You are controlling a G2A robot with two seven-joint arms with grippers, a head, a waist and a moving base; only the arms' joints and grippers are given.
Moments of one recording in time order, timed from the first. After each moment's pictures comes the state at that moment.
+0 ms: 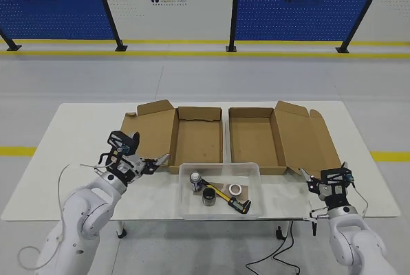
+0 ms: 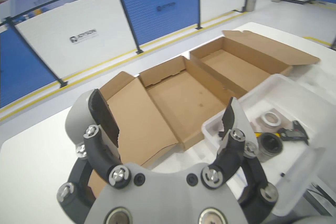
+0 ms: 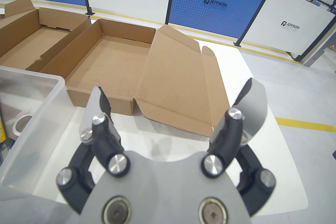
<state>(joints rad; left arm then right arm) 1.44 -1.14 -1.51 -1.87 1.18 -0.46 -0.29 -1.73 -1.15 1.60 -1.80 -1.33 0.00 0.00</state>
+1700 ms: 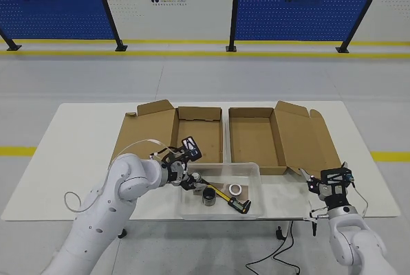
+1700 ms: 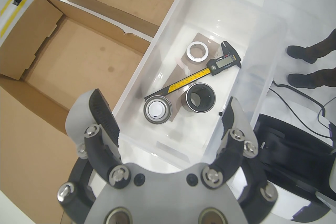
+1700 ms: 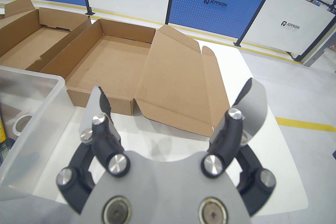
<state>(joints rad) 1.05 -1.15 -1.11 -1.61 0.91 -0.63 -0.91 -1.73 -1.15 1.60 -1.80 -1.33 0.00 0.00</state>
